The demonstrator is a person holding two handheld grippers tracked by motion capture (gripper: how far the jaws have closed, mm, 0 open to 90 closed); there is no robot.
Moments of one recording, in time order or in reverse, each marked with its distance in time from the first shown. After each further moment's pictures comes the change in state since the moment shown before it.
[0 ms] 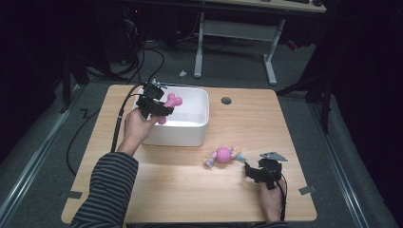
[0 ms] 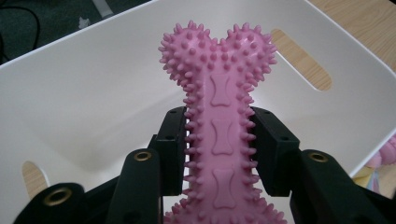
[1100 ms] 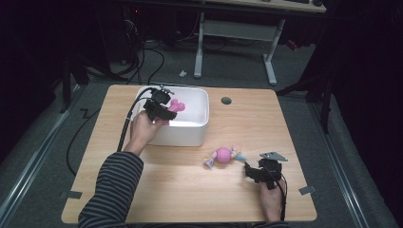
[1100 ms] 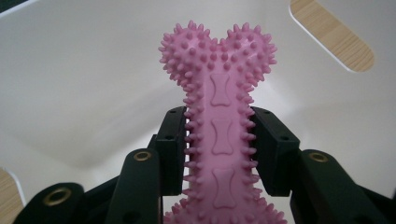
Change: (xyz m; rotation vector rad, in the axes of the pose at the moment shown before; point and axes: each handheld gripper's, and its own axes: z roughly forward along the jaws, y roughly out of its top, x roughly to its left) left arm -0.005 -0.005 0.032 0.077 0.033 0.023; right arm 0.000 0.000 0.000 0.000 0.000 0.000
